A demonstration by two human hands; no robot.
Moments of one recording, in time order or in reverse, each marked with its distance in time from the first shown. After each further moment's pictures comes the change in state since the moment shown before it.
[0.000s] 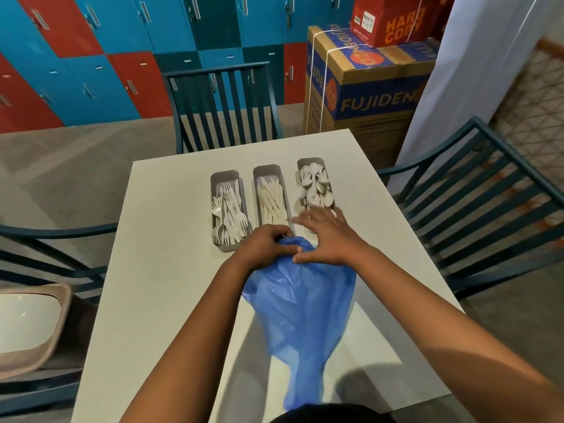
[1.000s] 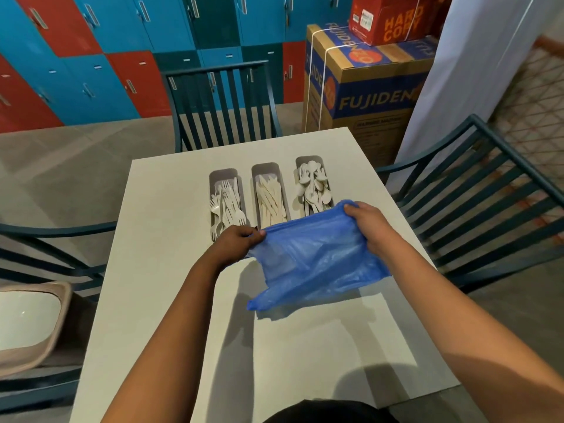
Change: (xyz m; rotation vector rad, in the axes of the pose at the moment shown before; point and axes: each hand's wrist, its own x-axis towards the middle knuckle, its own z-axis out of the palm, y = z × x) left_hand -0.007 -0.042 -0.026 -0.148 0.147 -0.206; right_hand -0.006 0.044 -0.017 1.130 0.330 0.583
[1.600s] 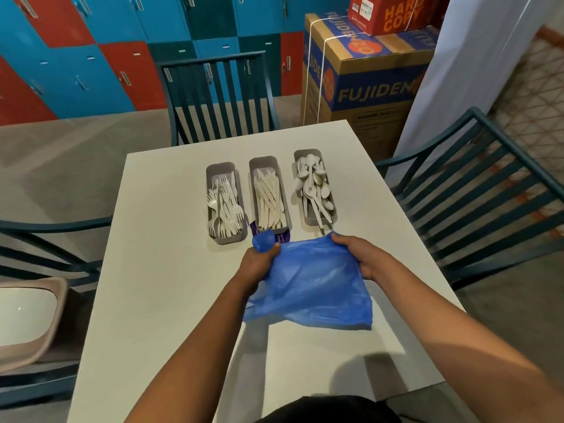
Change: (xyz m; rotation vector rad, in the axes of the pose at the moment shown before) left_hand 0.002 -0.027 0.071 -0.372 0.137 -0.302; right_hand -0.003 0.054 0.004 0.169 -0.285 0.440
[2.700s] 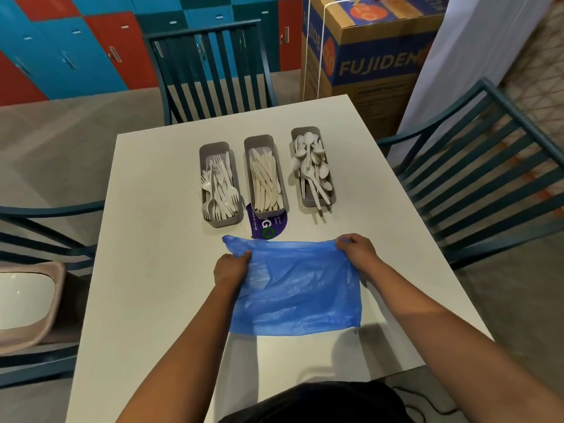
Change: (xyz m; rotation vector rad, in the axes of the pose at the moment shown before) left_hand 0.009 -0.051 -0.026 0.238 0.297 -0.166; right_hand 0.047 0.056 -0.029 -0.333 0.359 -0.270
